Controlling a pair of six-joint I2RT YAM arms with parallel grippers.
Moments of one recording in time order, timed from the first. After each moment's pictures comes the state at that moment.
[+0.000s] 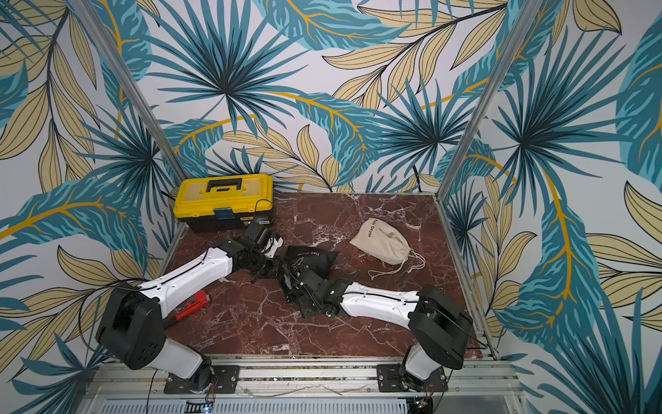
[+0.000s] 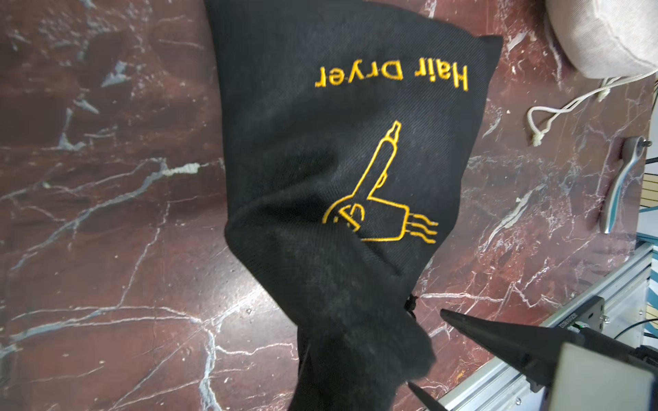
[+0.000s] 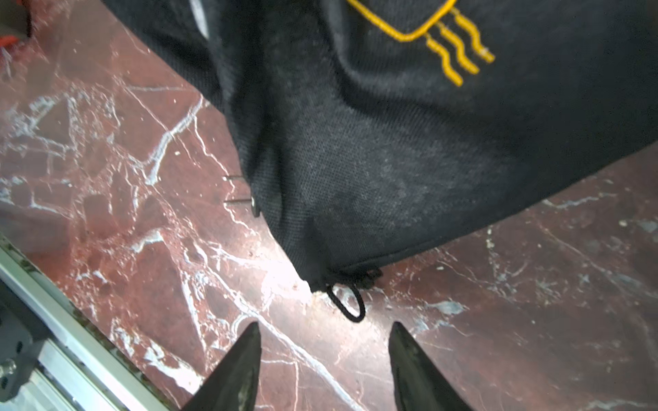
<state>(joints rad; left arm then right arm) -0.48 1.52 1.09 -0.71 0.28 -0.41 0.99 1.58 0.94 -0.41 0.07 0.51</state>
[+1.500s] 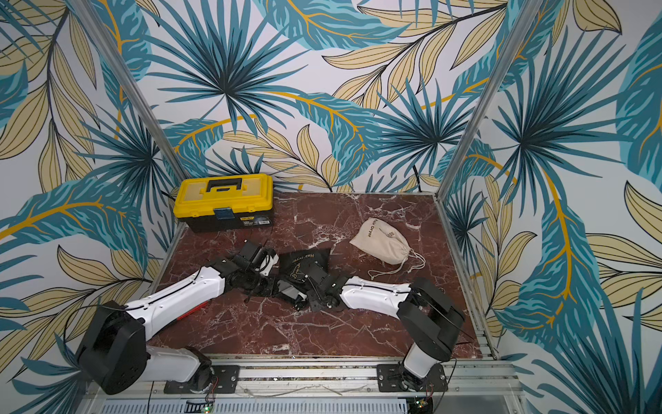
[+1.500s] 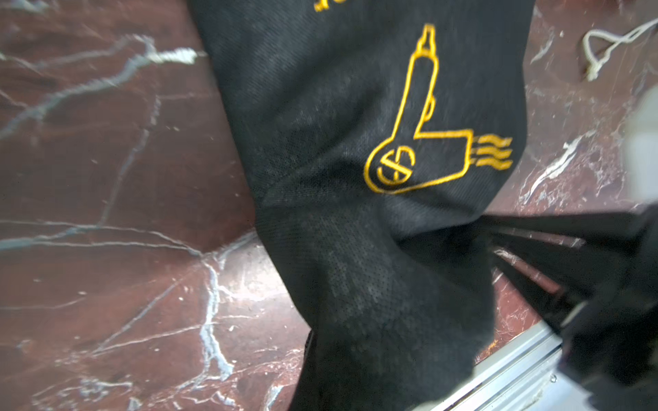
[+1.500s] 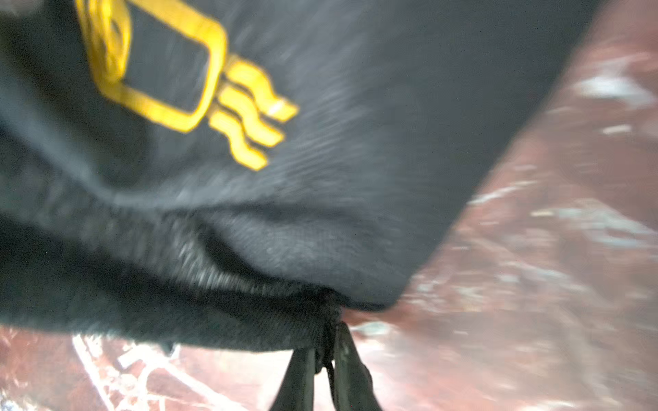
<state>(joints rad) -0.55 1.38 0.88 -0.67 0.25 -0.46 0.87 1.62 0.93 -0.44 0.13 0.52</state>
